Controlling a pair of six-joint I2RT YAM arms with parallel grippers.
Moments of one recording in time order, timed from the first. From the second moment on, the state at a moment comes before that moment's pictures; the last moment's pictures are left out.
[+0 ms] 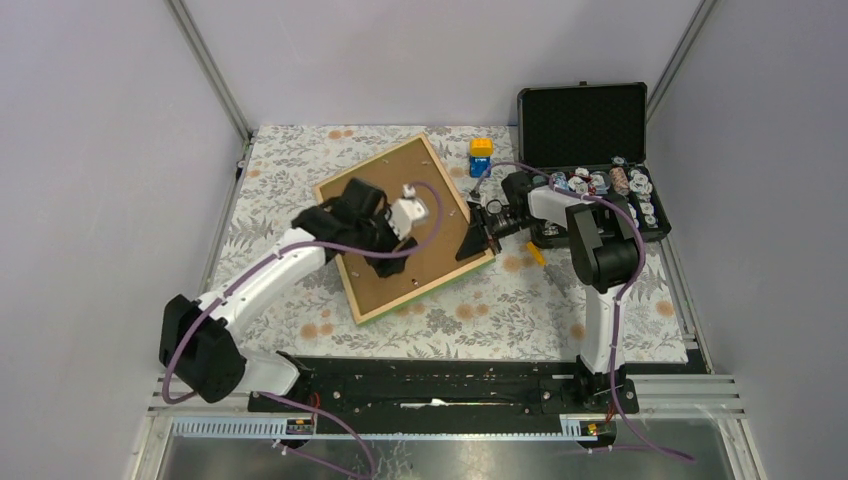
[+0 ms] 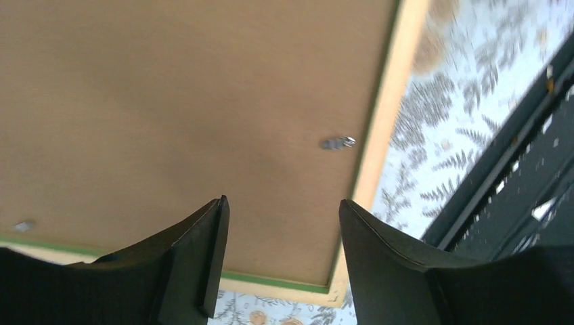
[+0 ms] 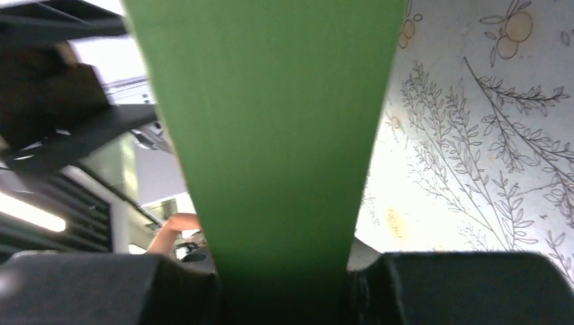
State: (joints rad) left arm -0.63 1.35 1.09 -0.73 0.30 0.36; right arm 0.30 2.10 1.32 -0.66 -1.27 0.18
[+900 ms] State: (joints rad) left arm 0.22 1.56 1.68 -0.72 0.53 -0.03; right arm 0.38 2.05 2.20 -1.39 -0.60 -0.13
